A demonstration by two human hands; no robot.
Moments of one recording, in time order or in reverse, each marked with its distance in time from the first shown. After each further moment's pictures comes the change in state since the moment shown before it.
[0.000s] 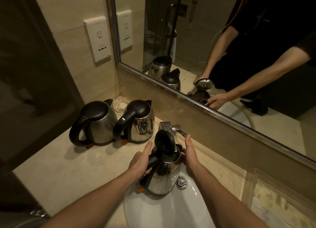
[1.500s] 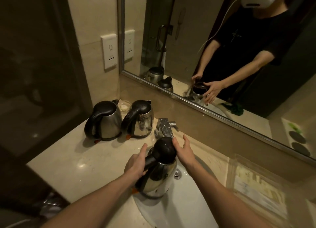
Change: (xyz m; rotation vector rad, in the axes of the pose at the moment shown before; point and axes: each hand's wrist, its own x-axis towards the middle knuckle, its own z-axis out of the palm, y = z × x) left_hand -0.079 -0.033 -0.035 0.017 0.053 0.036; right_hand -0.119 -0.001 0.016 -0.433 0.136 -0.248
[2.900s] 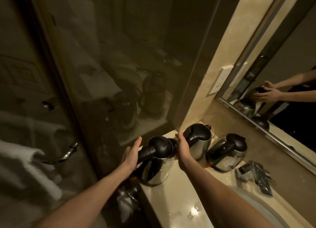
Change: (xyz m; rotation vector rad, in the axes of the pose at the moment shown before) left_hand 0.000 -0.060 -0.340 -0.469 0.337 0.031; right_hand -0.042 -0.164 0.331 0.324 -0.515 0.073
